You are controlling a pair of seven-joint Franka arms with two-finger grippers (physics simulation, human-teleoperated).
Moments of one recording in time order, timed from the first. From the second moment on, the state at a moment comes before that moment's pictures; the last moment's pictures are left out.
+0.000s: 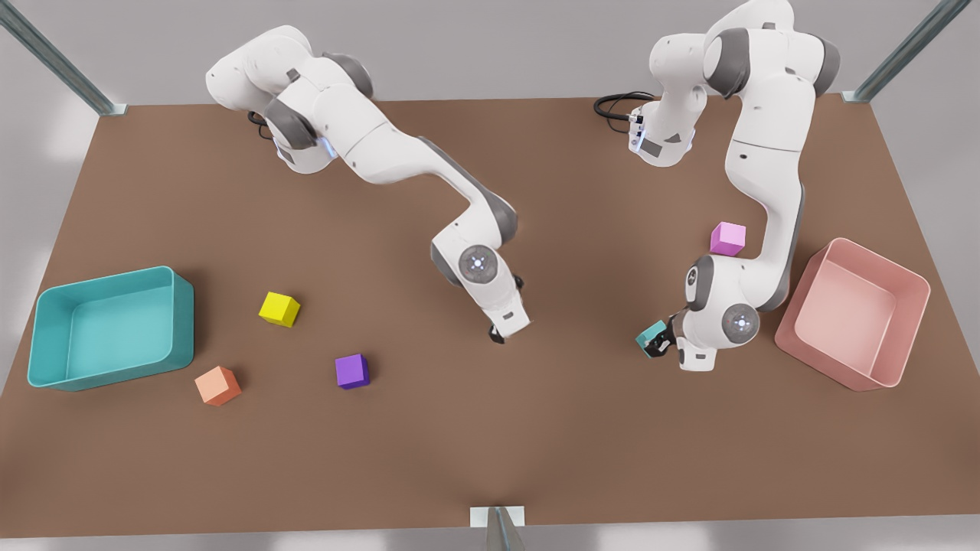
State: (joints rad) left arm -0.06 0.58 -0.10 -1.80 -0.07 2.17 -0.84; right arm 0.72 0.89 0.04 -1.12 0.17 2.16 -0.54
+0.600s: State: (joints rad) left arm -0.06 0.65 -0.10 -1.80 -0.07 2.27 -0.82; right arm 0.52 0.52 -0.78 -1.14 0.22 1.37 -0.50
